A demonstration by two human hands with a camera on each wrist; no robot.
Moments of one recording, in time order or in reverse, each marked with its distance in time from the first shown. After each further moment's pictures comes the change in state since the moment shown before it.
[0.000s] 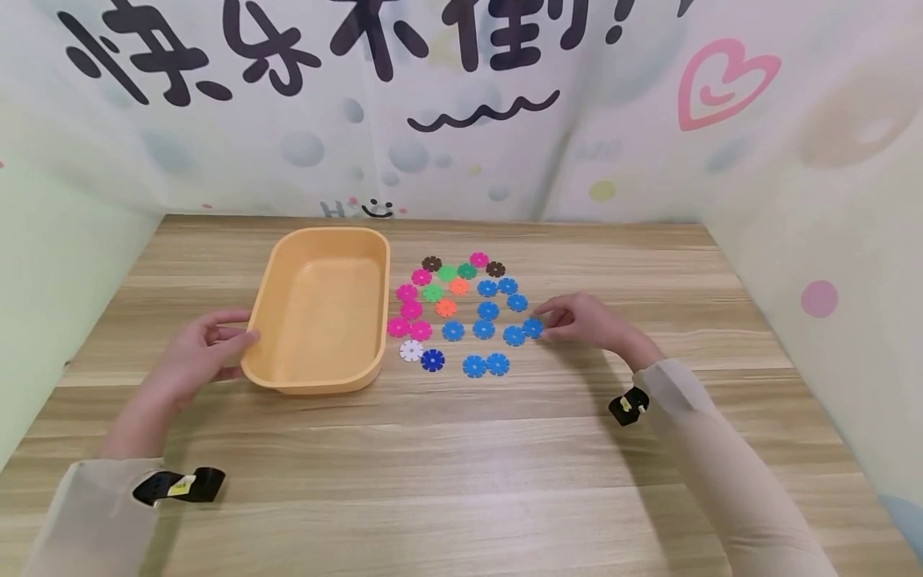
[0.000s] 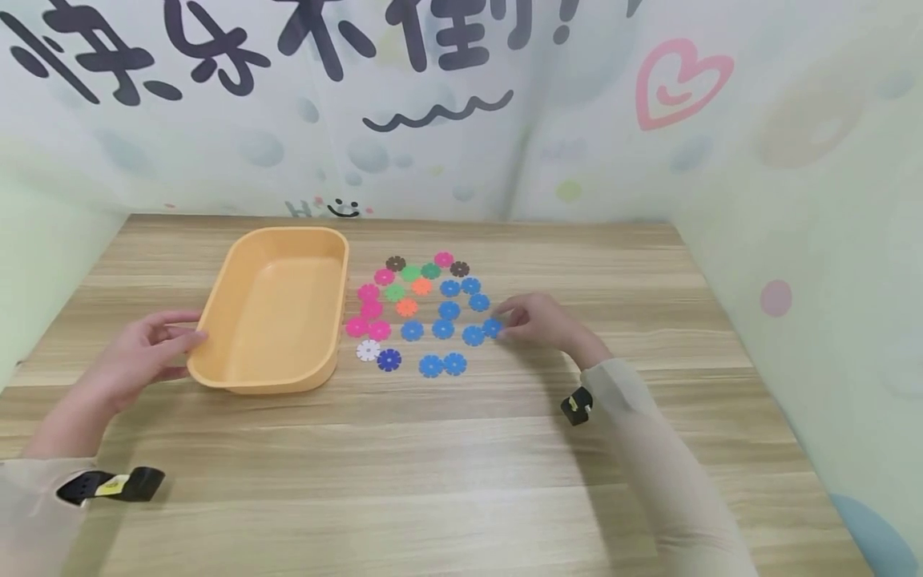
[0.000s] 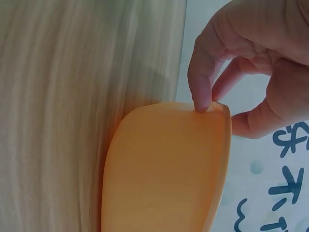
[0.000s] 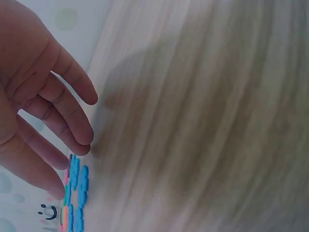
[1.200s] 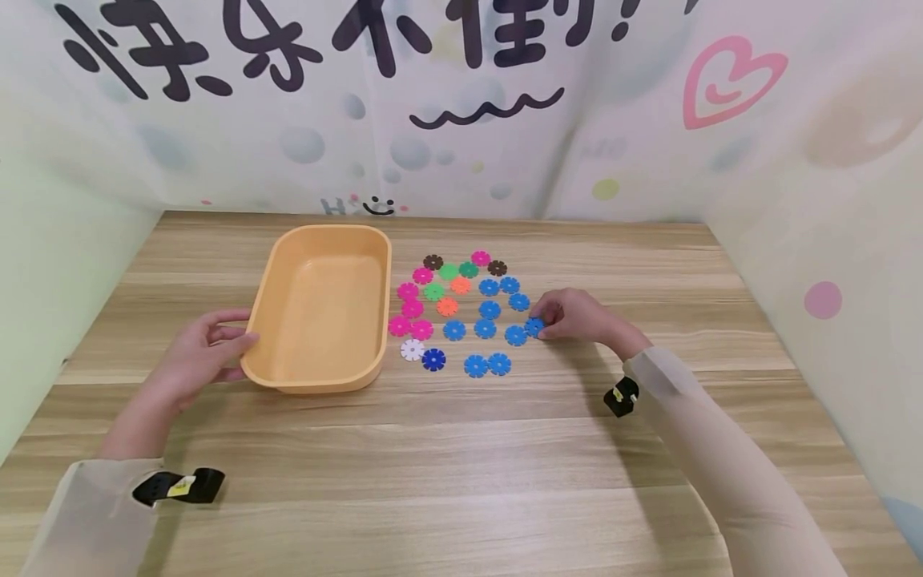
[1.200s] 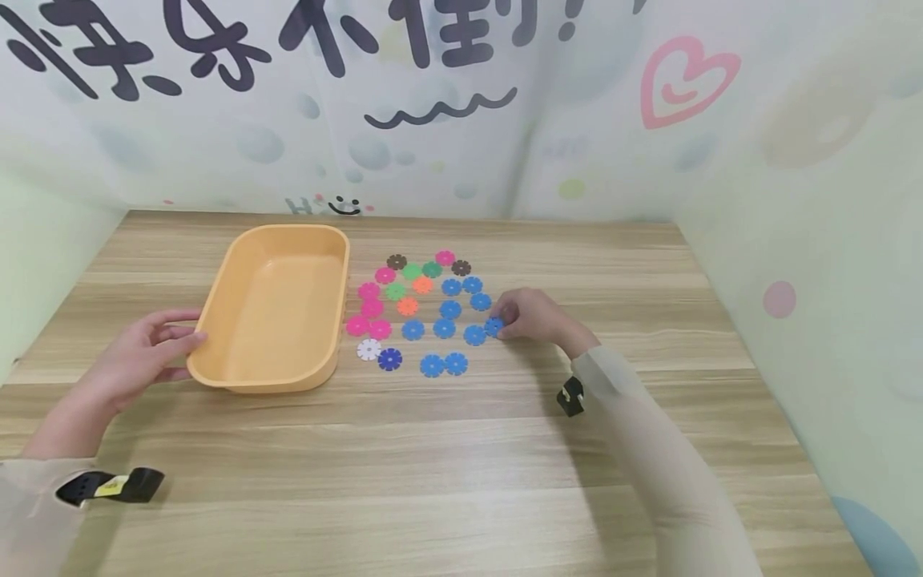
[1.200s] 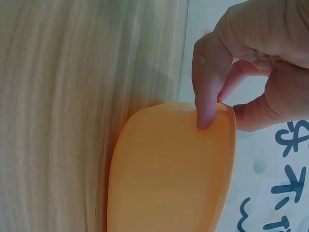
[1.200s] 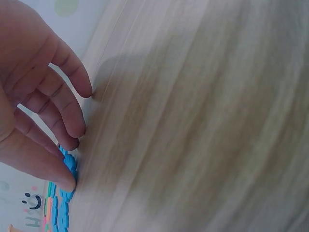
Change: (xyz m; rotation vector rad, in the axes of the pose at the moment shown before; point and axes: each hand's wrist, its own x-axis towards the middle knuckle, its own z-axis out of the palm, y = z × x) left_hand 0.001 -0.002 0.001 -0.021 -0.026 -0.007; right_hand 0.019 -0.004 0.003 -0.026 -0.030 0.072
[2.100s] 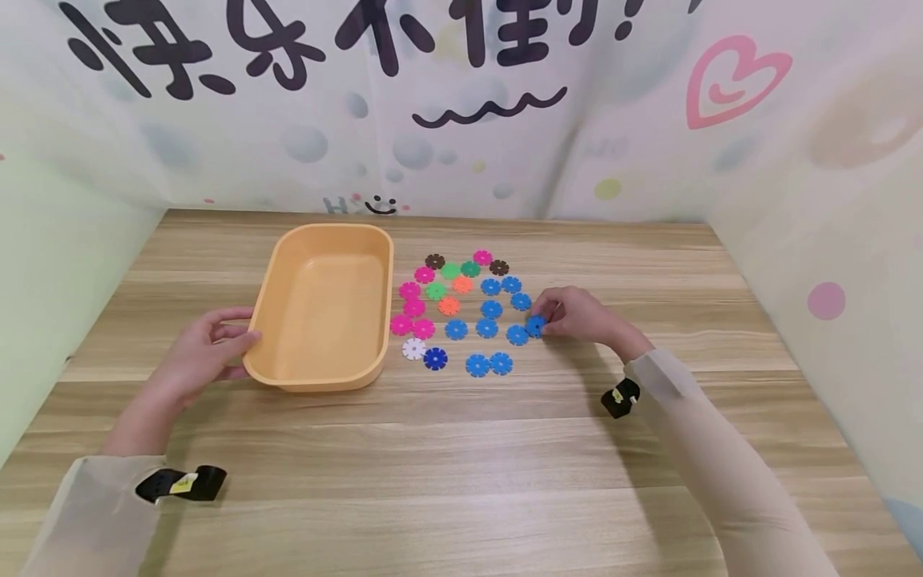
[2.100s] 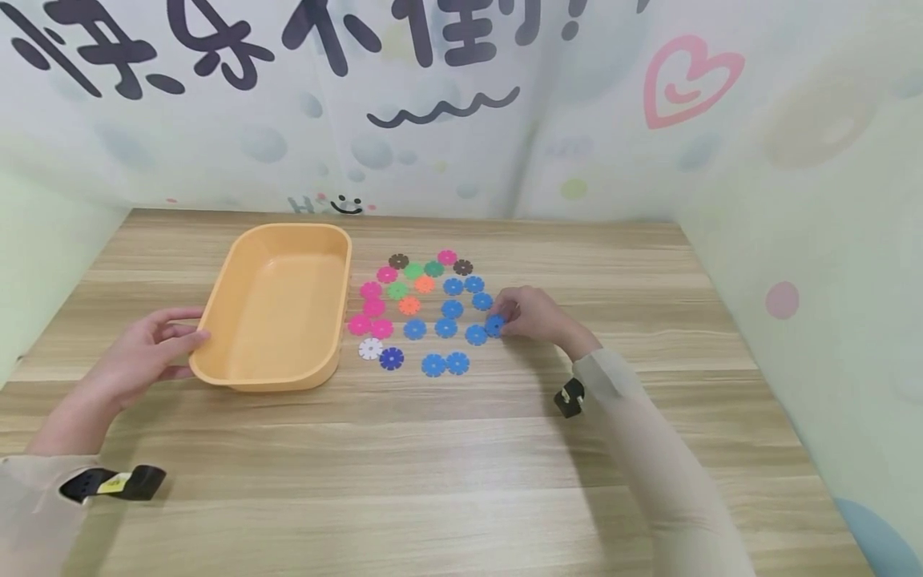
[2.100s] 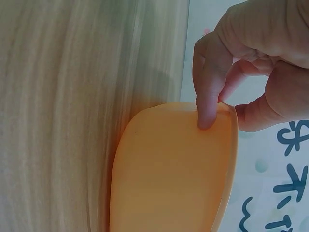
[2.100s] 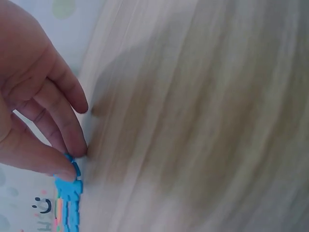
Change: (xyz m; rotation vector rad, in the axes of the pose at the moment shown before) left_hand 0.000 0.000 0.001 0.007 0.001 -0.009; right_hand 0.000 -0.001 0.001 0.072 0.012 -0.034
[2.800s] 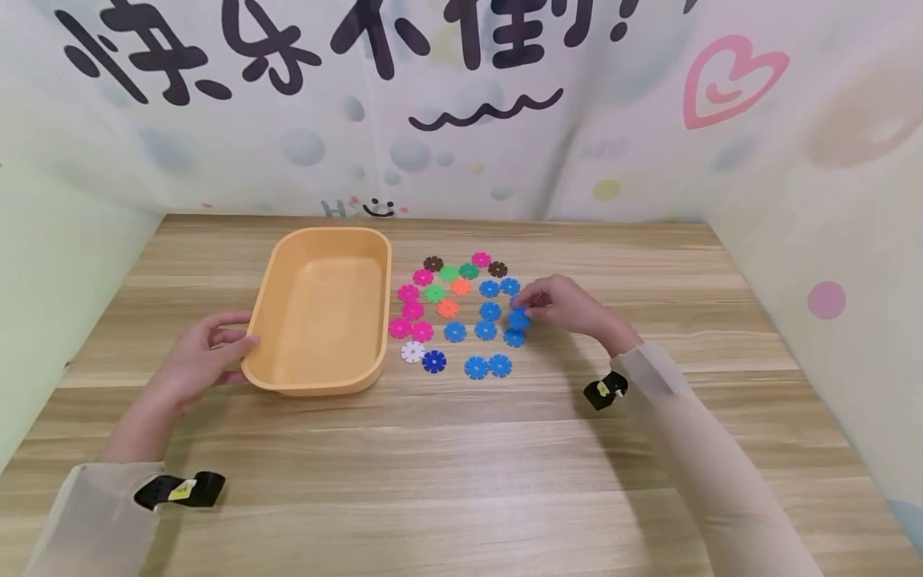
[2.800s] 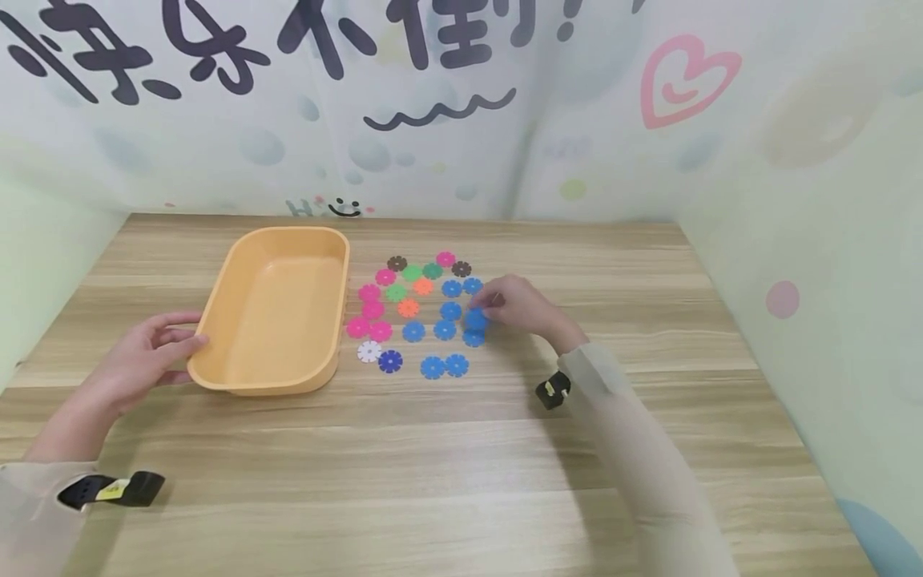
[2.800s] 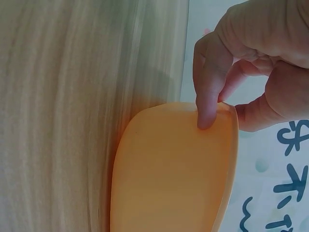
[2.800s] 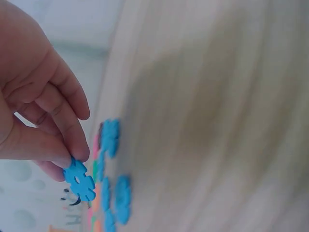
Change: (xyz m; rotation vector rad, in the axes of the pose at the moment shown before) left_hand -0.002 0.003 0.000 0.026 0.011 -0.008; right_hand 0.014 -0.024 -0.002 0.017 0.033 -0.108
